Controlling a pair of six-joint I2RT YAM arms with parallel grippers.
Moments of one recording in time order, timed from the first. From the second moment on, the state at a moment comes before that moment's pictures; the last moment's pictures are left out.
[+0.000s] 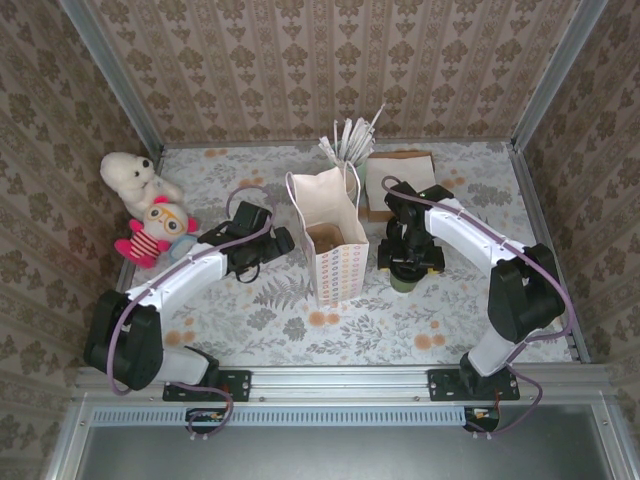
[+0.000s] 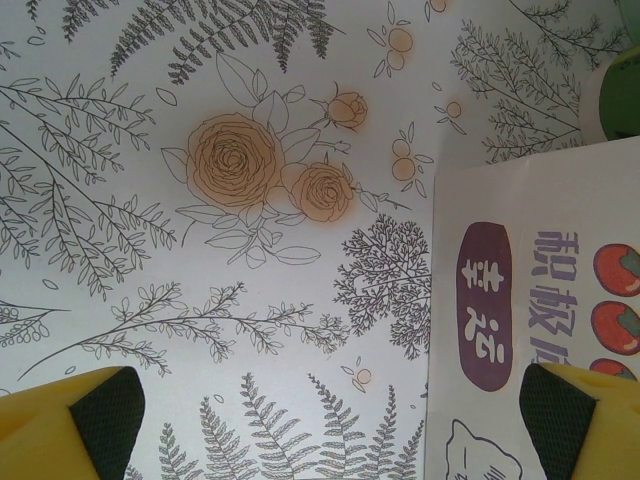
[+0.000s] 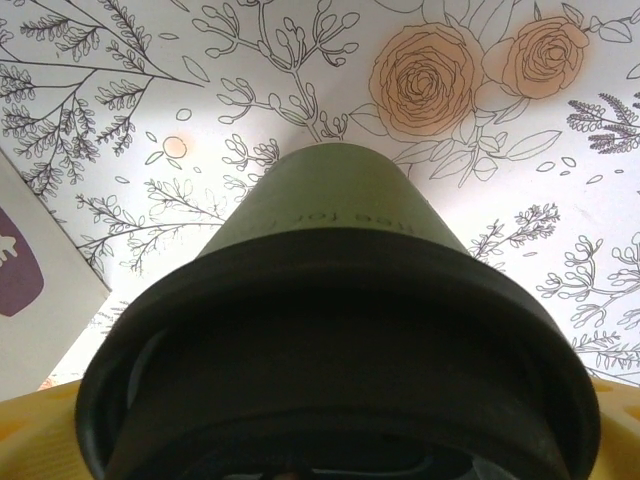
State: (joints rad) left arm -0.51 1.37 0.87 -0.53 -0.03 -0.80; right arm 0.41 1.66 1.29 -1.21 -0.03 0.53
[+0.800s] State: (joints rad) left arm -0.49 1.36 0.87 -0.54 -0.03 -0.80; right arm 0.41 1.66 1.28 -1.22 0.00 0.49
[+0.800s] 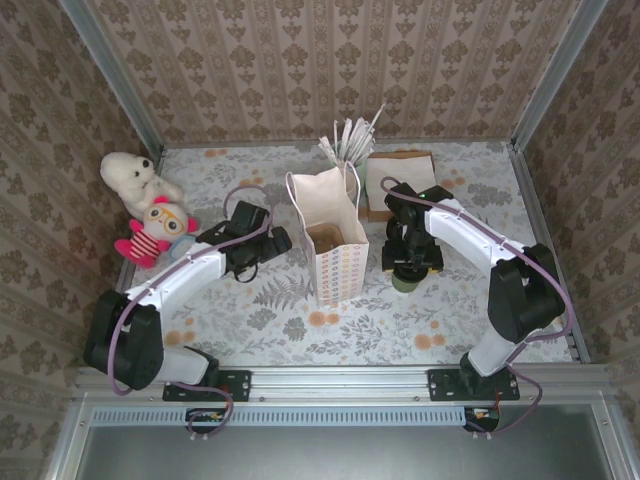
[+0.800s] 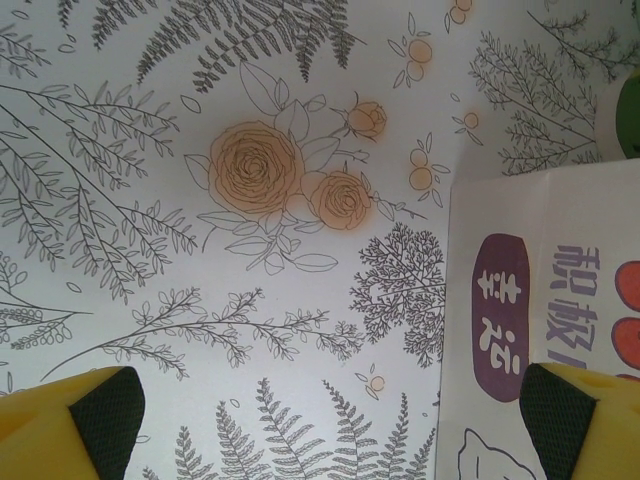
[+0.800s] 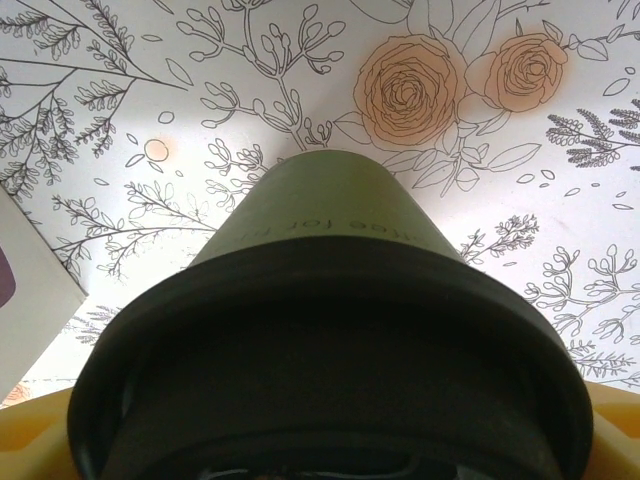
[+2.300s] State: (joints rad) left arm -0.43 1.10 1.18 -0.55 -0.03 -0.48; right arm 0.47 1.48 1.87 -1.69 0.02 0.42
